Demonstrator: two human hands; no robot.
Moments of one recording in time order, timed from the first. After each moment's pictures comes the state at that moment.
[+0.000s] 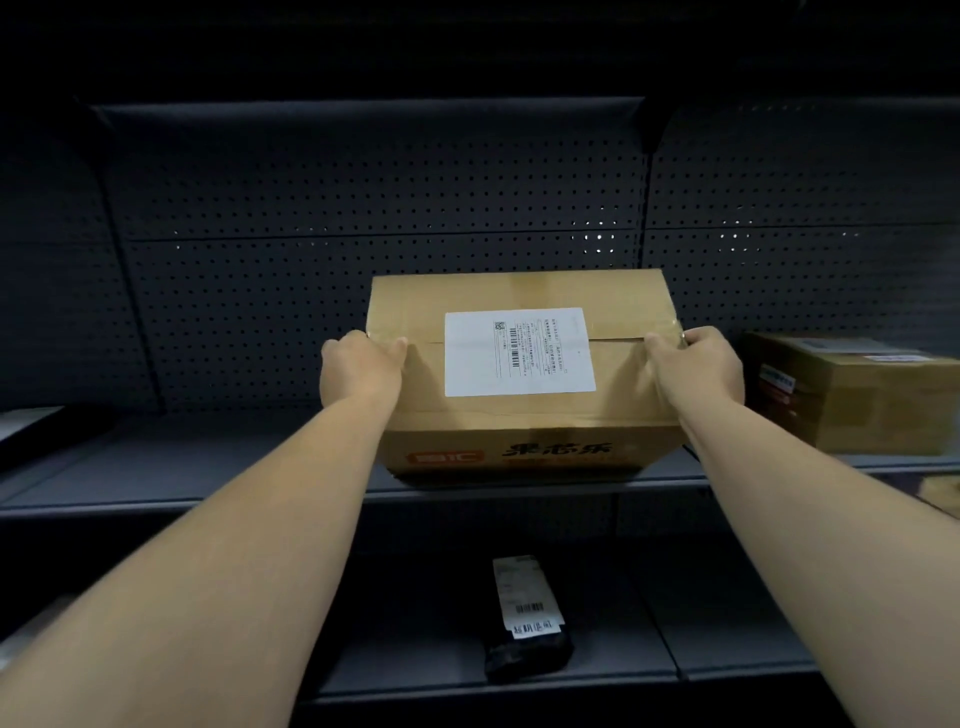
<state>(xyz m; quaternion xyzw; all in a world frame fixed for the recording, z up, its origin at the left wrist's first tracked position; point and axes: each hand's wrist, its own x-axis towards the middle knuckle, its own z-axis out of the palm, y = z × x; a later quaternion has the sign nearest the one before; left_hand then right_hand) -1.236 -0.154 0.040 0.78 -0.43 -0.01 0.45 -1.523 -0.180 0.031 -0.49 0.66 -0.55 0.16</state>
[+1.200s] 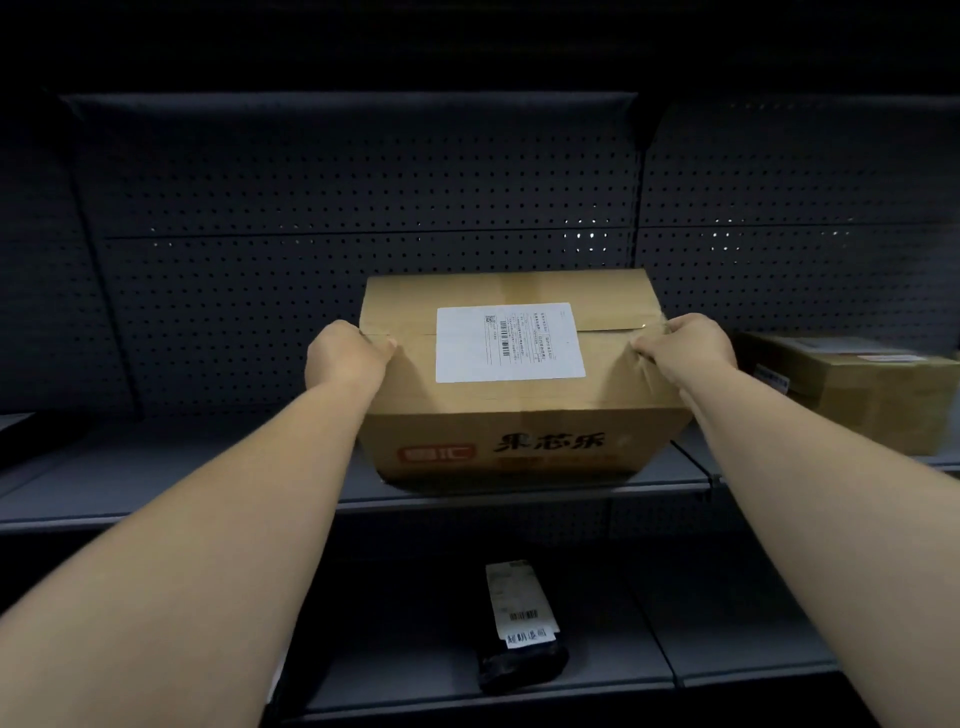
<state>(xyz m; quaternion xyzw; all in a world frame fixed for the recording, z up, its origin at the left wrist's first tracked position) -1.229 -0.165 0.049 0.76 -0.45 -0.05 0.47 -1.519 -0.179 0.058 -0.52 0.68 -0.48 0.19</state>
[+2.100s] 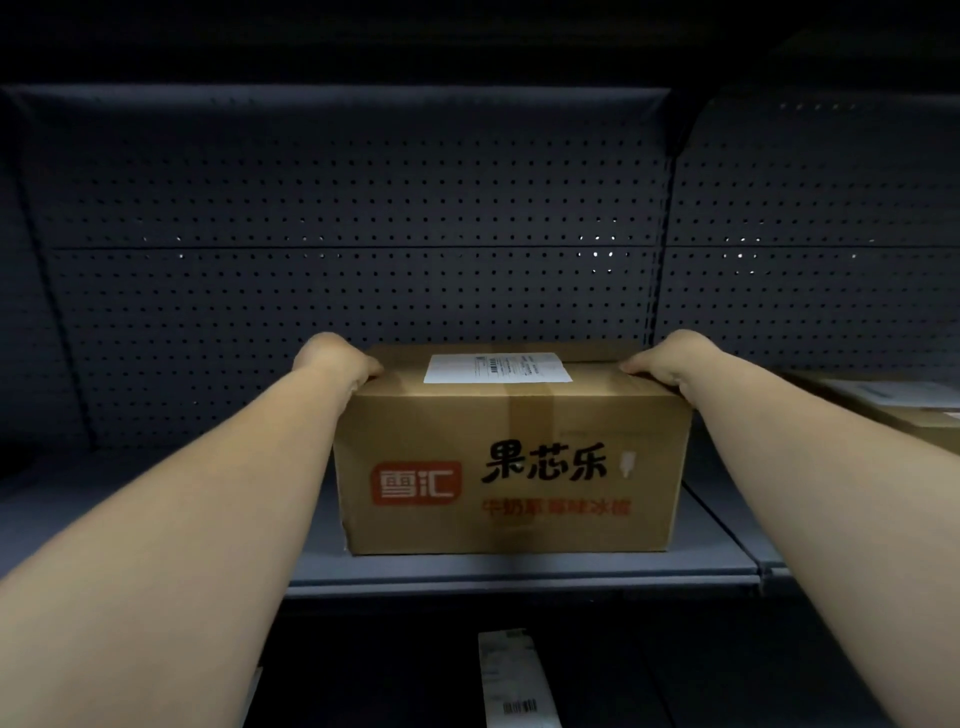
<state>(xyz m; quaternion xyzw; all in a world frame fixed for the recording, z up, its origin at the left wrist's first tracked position) -1.216 -0.263 0.075 0.80 -0.44 -0.13 0.38 -1.517 -0.296 0.087 -0.61 0.71 -0.28 0.22</state>
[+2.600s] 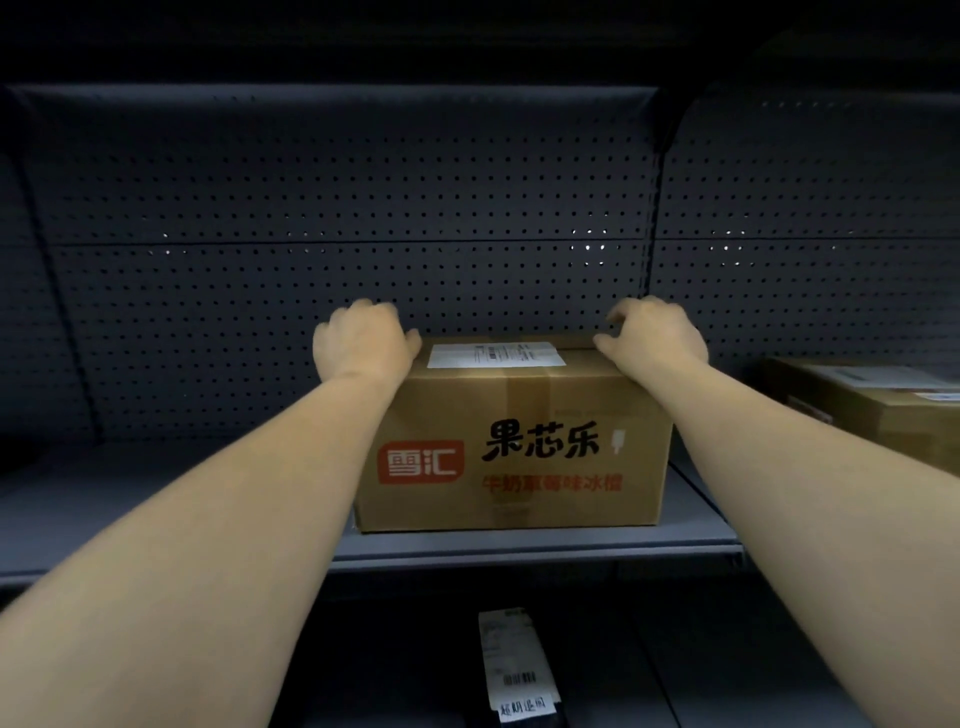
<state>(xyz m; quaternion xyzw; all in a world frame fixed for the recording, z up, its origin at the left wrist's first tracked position) -1.246 -0.243 0.069 0.75 -0.55 0.24 0.28 -1.500 -0.276 0.076 -0.68 0.66 -0.31 -0.08</state>
